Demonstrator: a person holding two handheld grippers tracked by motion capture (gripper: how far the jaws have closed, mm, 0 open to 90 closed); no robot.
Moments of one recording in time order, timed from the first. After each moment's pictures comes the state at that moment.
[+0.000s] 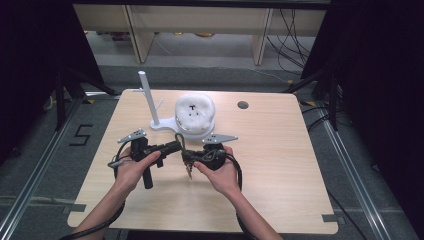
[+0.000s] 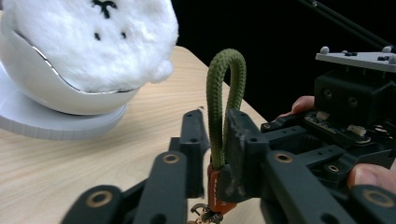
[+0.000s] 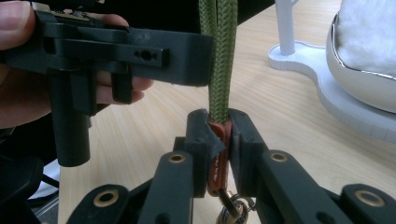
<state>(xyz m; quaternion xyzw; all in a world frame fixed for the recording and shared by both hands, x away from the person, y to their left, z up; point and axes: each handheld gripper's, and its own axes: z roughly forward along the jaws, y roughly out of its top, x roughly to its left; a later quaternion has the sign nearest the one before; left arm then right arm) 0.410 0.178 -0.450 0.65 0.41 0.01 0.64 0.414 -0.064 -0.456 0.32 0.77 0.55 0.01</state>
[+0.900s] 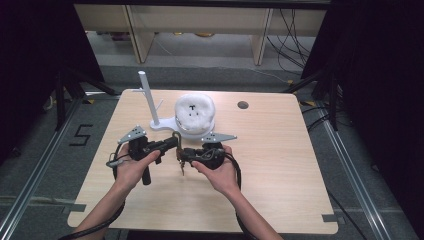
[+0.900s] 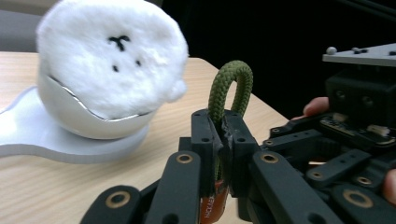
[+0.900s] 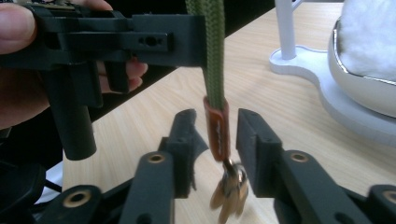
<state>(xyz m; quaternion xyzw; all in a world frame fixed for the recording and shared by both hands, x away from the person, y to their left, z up) 0.408 0.180 -0.435 0.67 0.40 0.09 0.62 0.413 -0.061 -0.452 0.33 0.76 0.56 -0.01</state>
